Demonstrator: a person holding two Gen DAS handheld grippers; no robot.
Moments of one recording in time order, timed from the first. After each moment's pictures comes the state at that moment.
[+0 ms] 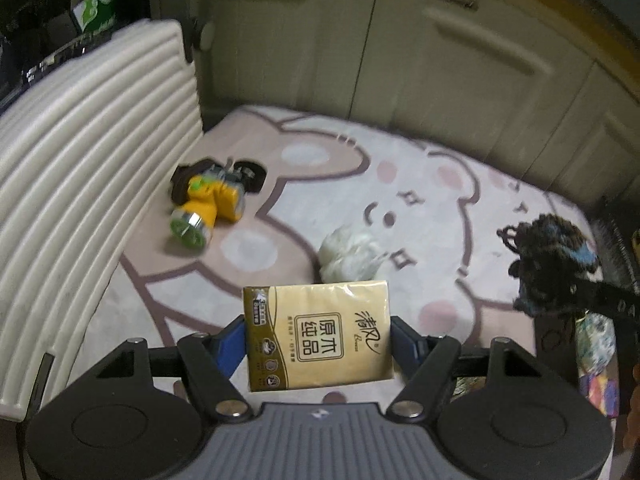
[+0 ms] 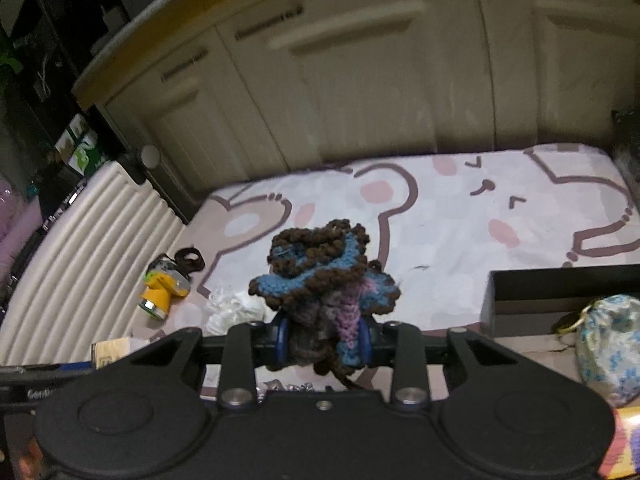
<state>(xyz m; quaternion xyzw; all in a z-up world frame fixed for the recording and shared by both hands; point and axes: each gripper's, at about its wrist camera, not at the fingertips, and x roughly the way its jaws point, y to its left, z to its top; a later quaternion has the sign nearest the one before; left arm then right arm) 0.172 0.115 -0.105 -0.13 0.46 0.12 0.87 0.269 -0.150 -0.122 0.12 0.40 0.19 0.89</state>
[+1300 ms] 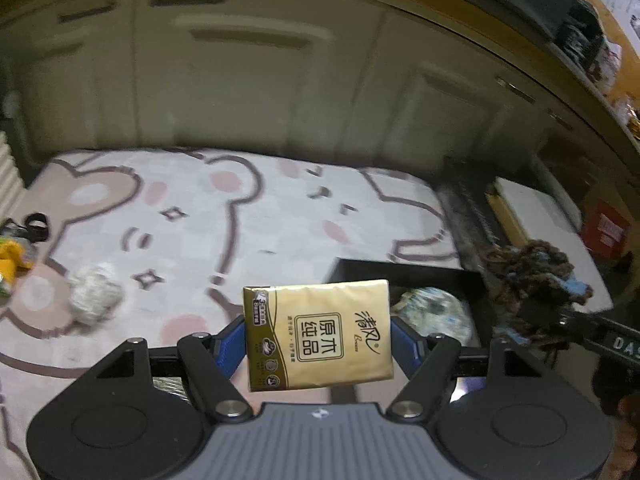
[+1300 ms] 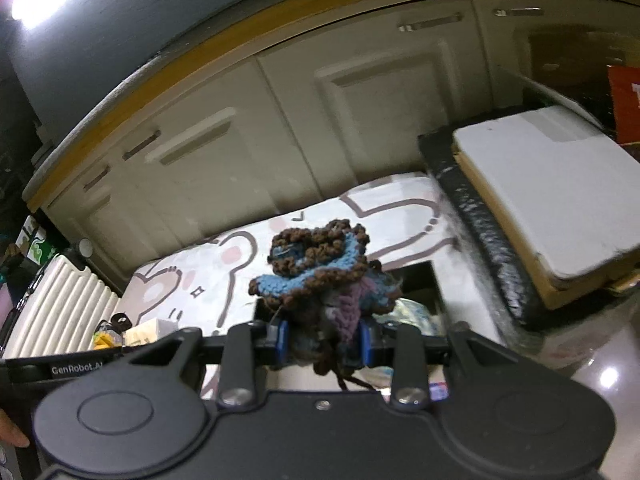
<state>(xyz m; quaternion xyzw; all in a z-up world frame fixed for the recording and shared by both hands) 0.215 -0.078 -0.088 -0.11 0.43 -0.04 0.89 0.199 -0.349 -0.096 0.18 0.35 0.07 0.92</state>
